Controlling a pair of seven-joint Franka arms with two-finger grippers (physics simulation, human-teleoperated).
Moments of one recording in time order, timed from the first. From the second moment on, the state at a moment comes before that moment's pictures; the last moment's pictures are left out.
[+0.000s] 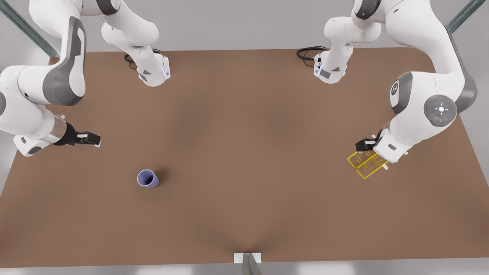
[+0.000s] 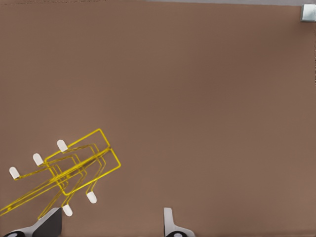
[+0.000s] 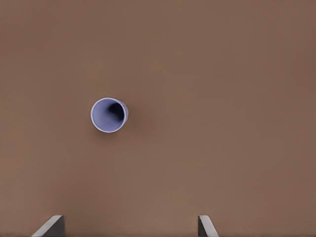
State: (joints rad) left arm -0.10 0.32 -0.06 -1.31 0.05 1.55 -0.20; right arm -0.02 0.20 -0.02 -1.44 0.01 1.54 0.01
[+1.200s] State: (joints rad) left arm -0.09 0.35 -0.05 -1.32 0.06 1.55 -0.02; right arm 0.22 0.65 -0.03 -1.51 0.01 2.04 -0.07
